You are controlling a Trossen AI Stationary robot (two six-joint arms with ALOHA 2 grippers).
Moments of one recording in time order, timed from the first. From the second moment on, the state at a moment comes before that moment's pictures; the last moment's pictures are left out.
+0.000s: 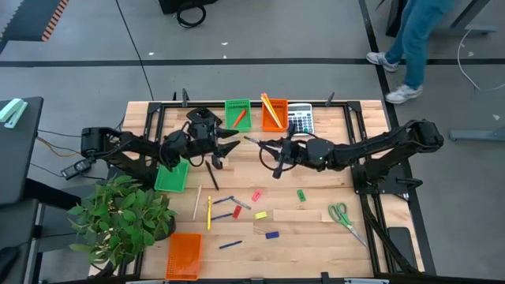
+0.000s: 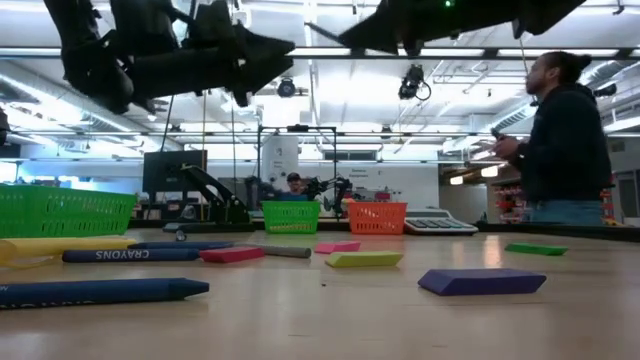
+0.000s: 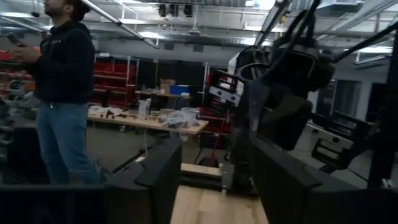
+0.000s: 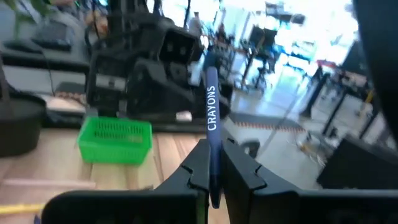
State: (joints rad) left arm 0.22 1.49 0.41 1.40 0.04 -0.12; right arm 0.07 1.38 0.75 0.61 0.42 -0.24
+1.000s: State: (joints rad) left arm 0.15 1.49 0.62 1.28 0.02 -0.07; right arm 0.02 1.39 0.81 0.63 0.28 -0.30
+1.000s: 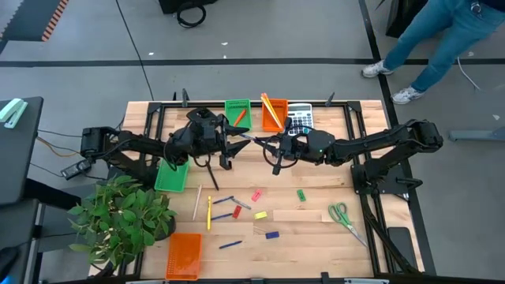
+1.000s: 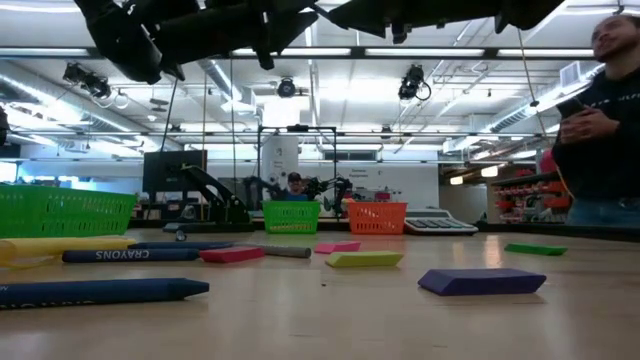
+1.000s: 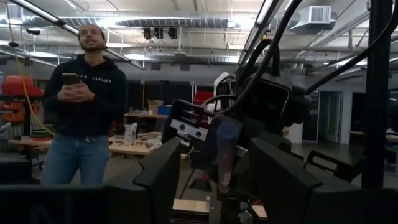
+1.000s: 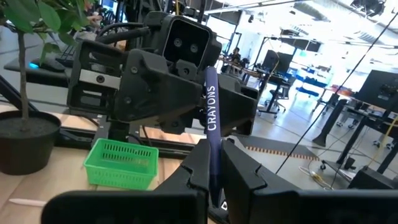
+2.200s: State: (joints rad) left arm 0.15 1.49 0.62 1.24 0.02 -0.11; right arm 0.00 1.39 0.81 0.57 0.29 -0.27
